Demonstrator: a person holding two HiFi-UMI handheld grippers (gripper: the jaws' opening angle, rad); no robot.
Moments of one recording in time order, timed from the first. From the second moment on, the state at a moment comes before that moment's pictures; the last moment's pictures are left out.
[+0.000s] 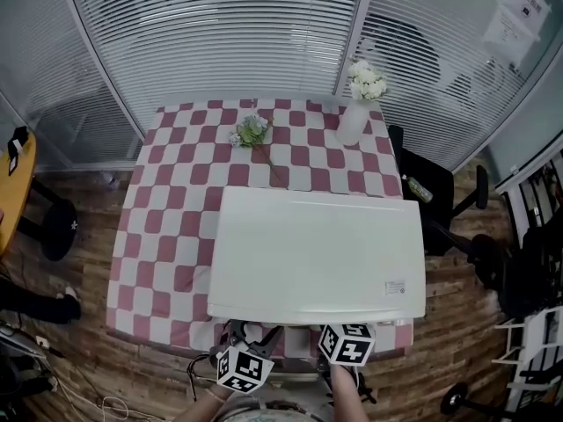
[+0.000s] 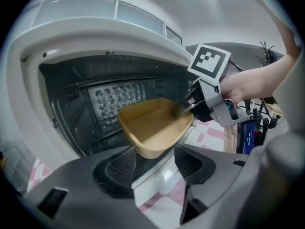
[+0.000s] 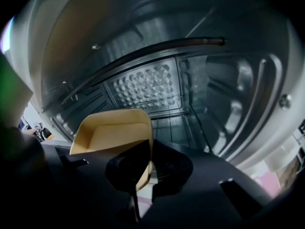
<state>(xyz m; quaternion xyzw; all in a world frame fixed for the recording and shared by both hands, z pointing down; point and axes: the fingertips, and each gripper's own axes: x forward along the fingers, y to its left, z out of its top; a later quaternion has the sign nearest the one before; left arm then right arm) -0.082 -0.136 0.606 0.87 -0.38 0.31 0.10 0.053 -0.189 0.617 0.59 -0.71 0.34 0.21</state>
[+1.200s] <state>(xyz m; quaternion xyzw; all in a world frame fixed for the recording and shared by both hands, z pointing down) -0.064 -0.169 0.612 0.86 -0.38 0.31 0.13 0.049 -0.152 0.564 0.52 -0.80 0.26 0.14</state>
